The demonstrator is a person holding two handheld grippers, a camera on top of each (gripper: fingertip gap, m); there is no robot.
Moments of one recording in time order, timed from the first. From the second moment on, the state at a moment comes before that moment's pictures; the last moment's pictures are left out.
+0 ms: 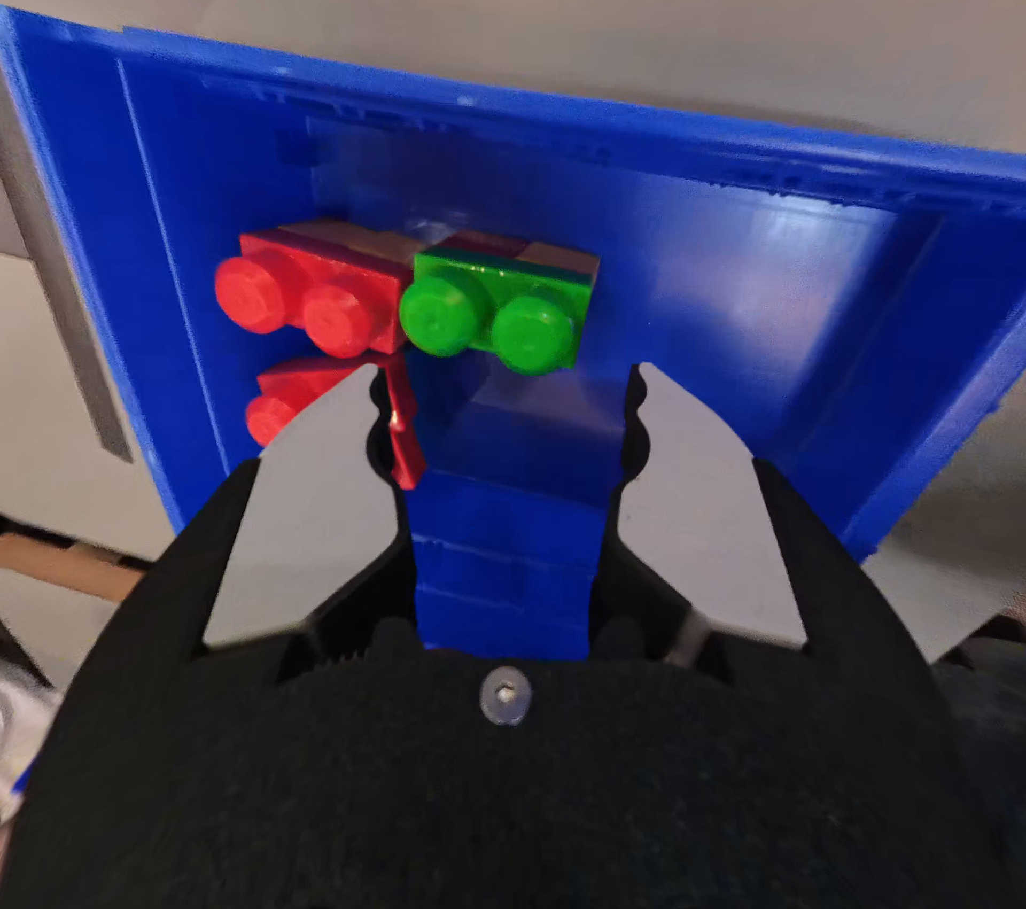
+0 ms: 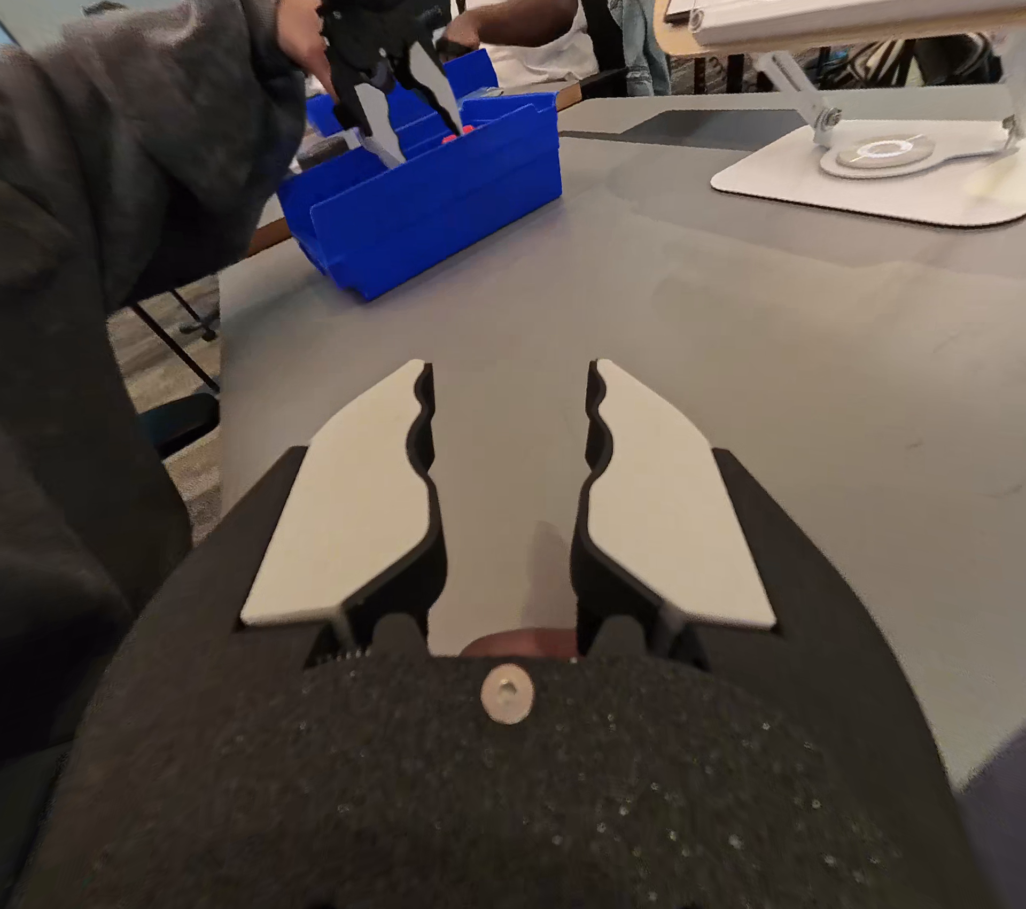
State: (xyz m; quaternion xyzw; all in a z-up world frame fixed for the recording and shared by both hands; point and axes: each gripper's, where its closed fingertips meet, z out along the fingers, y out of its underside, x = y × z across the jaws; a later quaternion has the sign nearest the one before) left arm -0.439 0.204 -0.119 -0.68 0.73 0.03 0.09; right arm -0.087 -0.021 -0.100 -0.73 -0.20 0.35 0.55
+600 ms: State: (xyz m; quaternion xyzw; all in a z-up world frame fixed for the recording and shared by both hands) left arm -0.433 0.204 -0.154 -0.64 0.77 0.03 0.03; right arm -0.109 -0.030 -0.115 -0.74 -0.27 0.34 0.52
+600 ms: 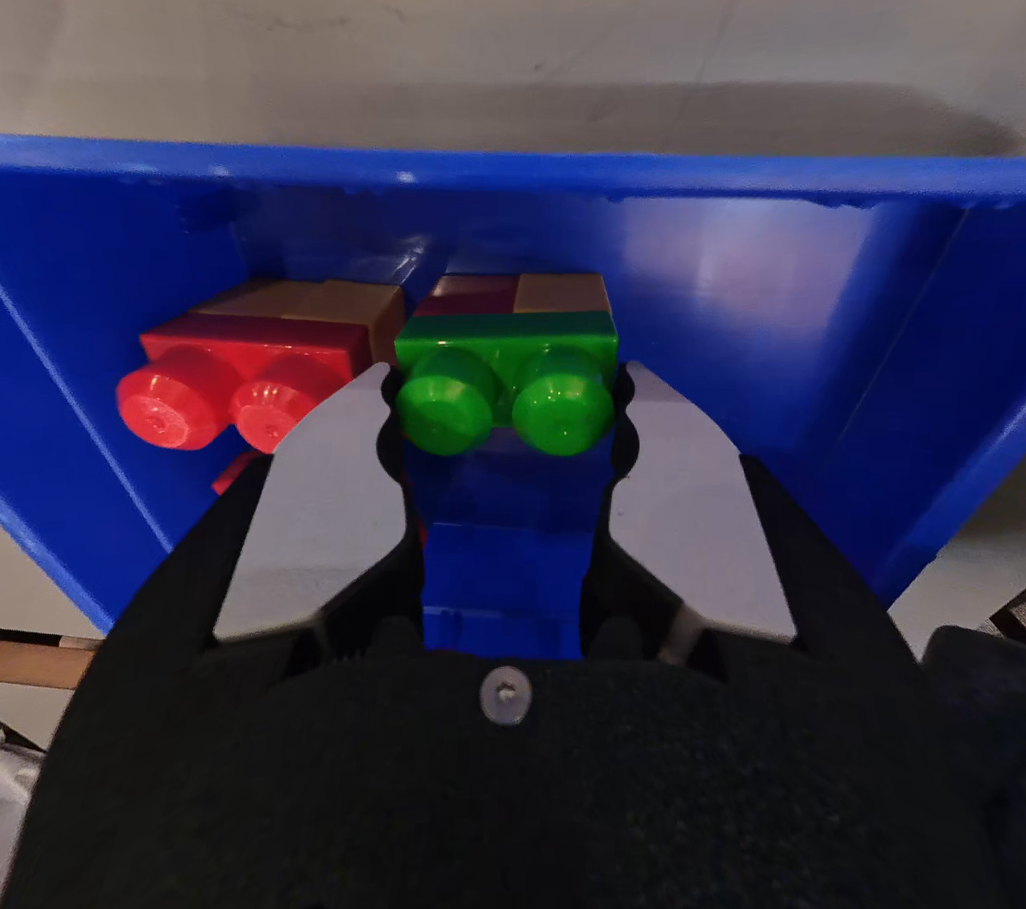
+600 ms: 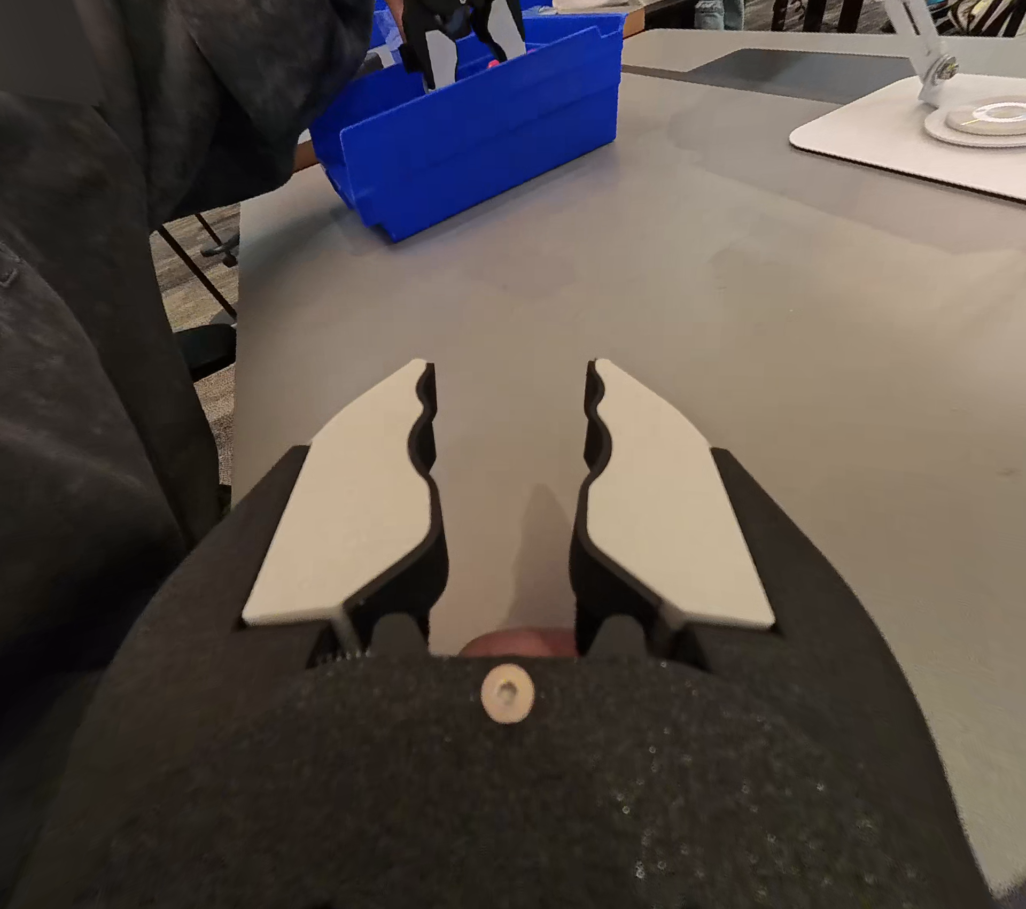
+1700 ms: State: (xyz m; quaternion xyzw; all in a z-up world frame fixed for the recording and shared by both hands) left arm -0.161 0.063 0.004 -0.55 0.83 -0.06 0.07; right arm -0.179 0.082 -0.031 -0.65 -0.35 0.32 0.59
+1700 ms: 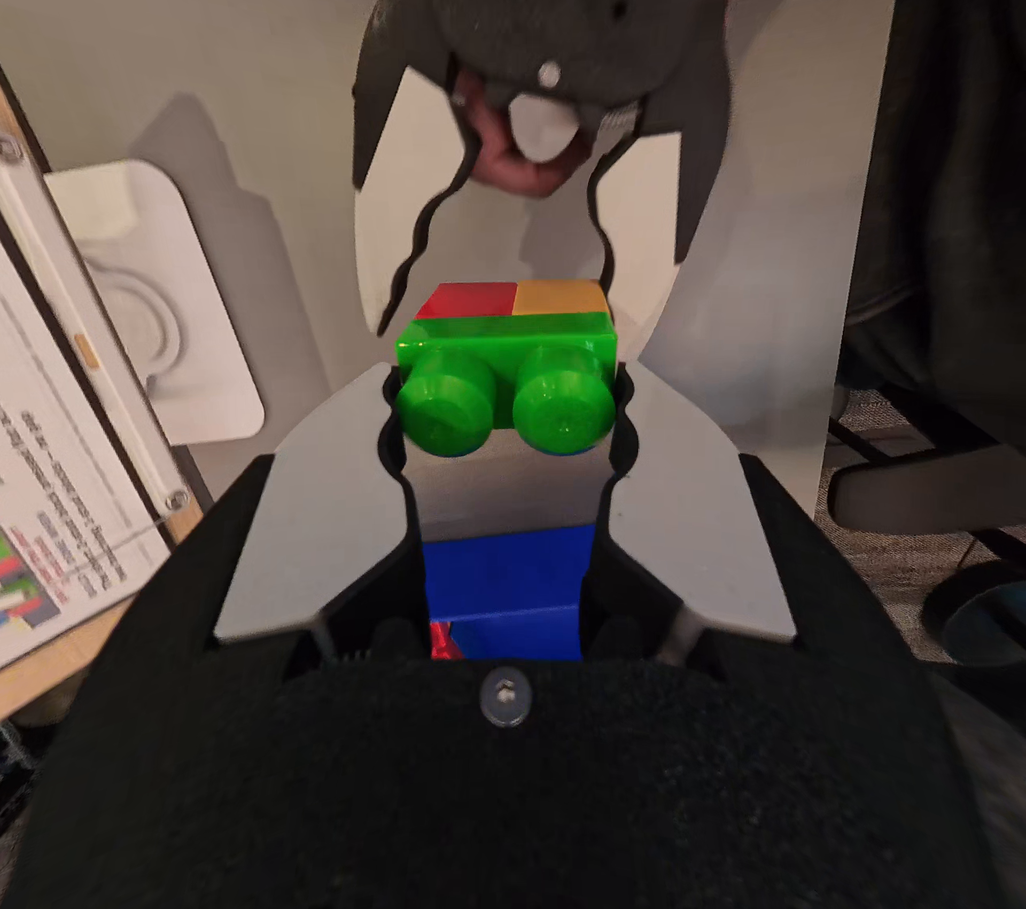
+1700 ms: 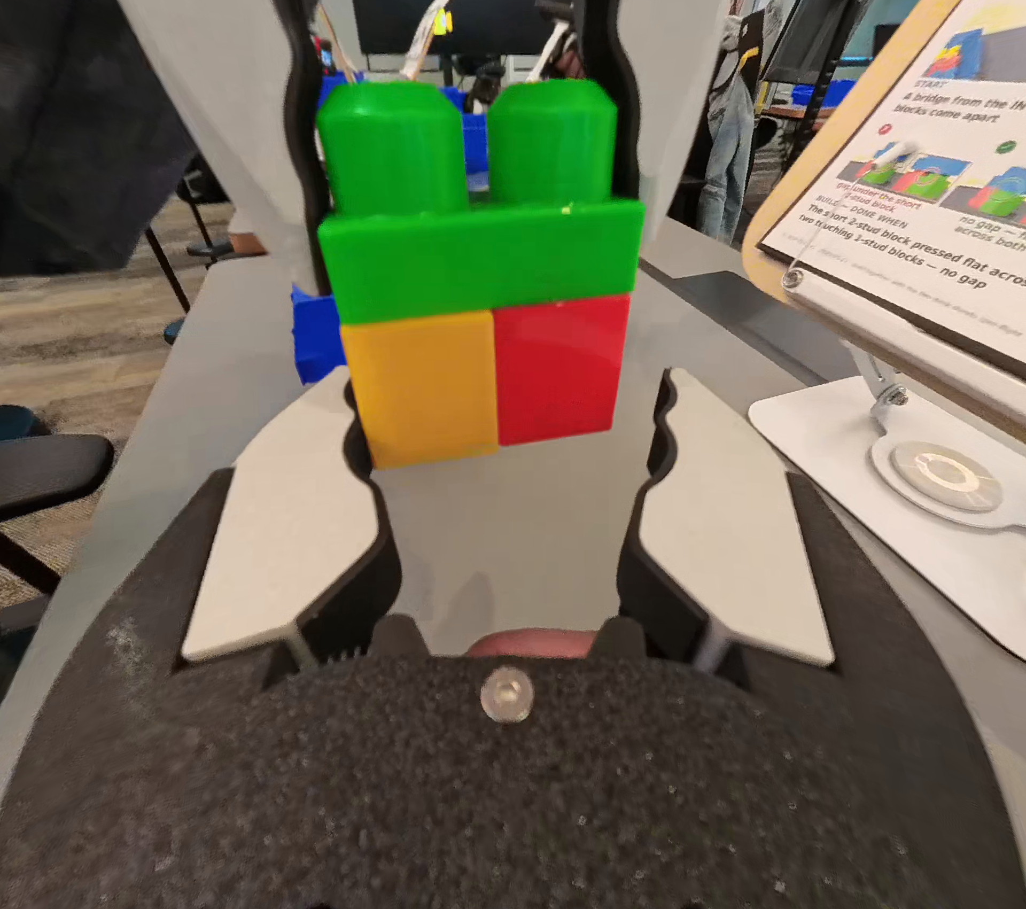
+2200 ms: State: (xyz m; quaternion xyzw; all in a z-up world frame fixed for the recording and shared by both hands) left arm -0.147 0.056 -0.010 -0.54 0.84 -0.06 0.05; right arm -0.164 0.068 -0.045 -0.66 -0.38 0.31 0.57
